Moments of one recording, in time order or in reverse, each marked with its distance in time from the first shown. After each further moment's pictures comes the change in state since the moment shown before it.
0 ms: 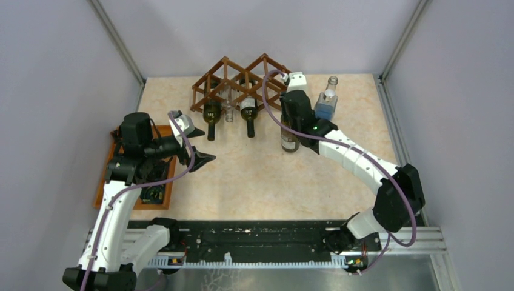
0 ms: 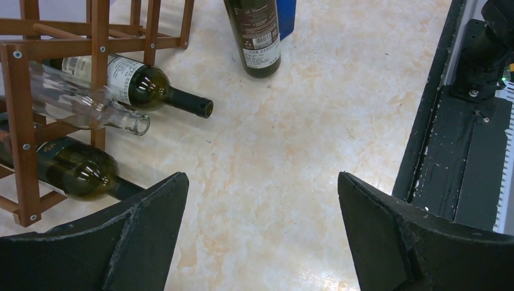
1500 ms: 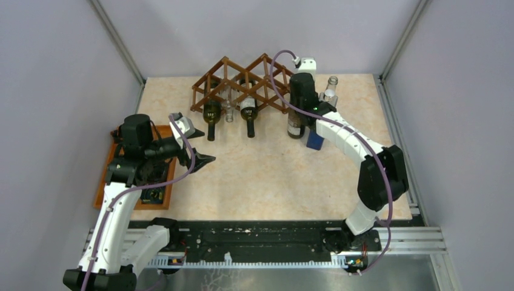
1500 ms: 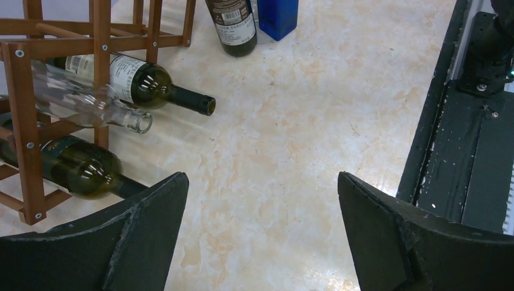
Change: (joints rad) left arm 0.000 -0.014 -0.021 0.007 -0.006 0.029; right arm -0.158 0.202 0.161 0.052 -0.012 0.024
